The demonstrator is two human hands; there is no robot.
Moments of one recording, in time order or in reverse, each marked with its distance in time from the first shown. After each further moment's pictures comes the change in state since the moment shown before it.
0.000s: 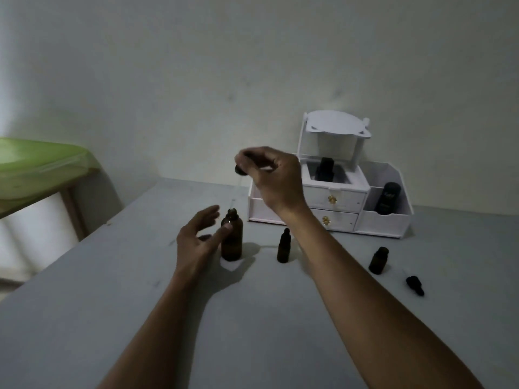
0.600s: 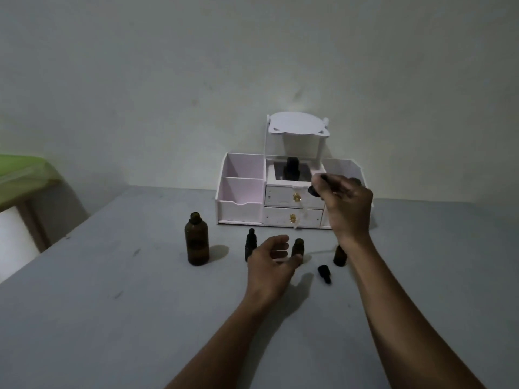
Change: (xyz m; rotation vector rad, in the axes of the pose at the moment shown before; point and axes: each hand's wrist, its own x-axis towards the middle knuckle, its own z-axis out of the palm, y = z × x) left_hand -0.072 0.054 0.149 -0.041 -0.358 -0.152; right_hand -0.048 0.036 -0.153 -0.107 0.377 0.043
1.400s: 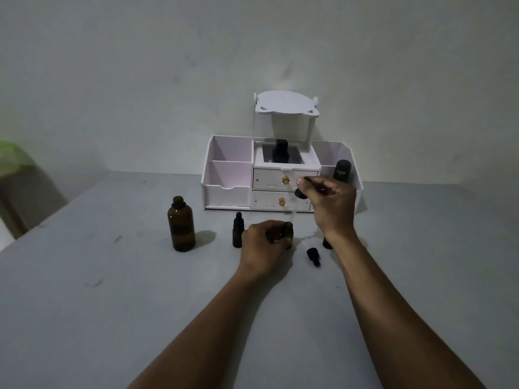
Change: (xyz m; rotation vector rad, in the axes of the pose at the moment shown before) left_hand 0.020 -0.009 0.015 0.124 -0.043 0.036; right_hand -0.019 0.027 -0.004 -0.082 -0.023 0.045
